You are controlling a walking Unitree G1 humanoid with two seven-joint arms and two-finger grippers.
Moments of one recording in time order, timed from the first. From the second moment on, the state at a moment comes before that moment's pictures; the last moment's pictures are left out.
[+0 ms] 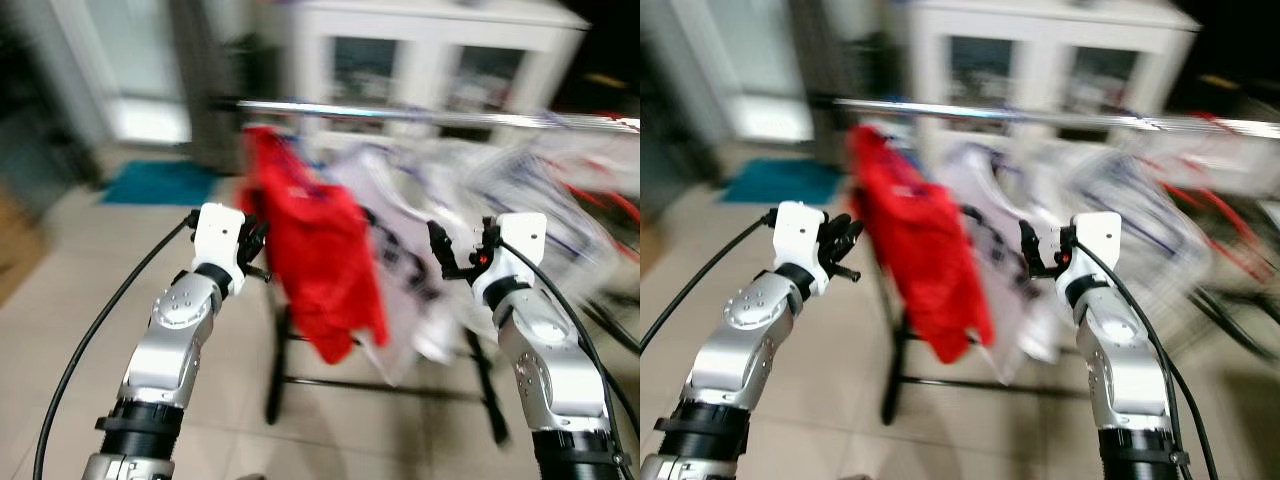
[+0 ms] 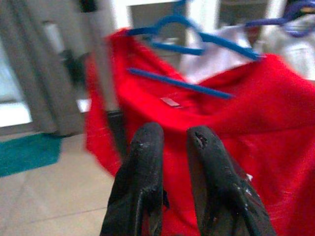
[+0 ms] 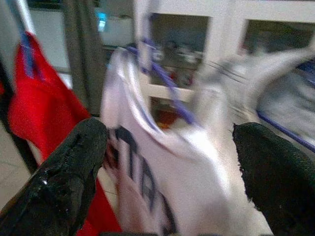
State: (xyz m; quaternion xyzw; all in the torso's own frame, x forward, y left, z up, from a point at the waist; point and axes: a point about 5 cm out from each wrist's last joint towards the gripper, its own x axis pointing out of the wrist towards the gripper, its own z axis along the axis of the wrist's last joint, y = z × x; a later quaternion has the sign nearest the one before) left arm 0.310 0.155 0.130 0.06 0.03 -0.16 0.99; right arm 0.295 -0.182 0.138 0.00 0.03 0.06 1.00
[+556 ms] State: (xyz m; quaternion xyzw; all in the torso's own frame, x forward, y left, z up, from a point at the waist) left arm 0.304 0.137 0.140 0.08 0.00 -0.24 0.97; right arm 0.305 -0.198 0.159 -0.02 0.00 0.08 1.00
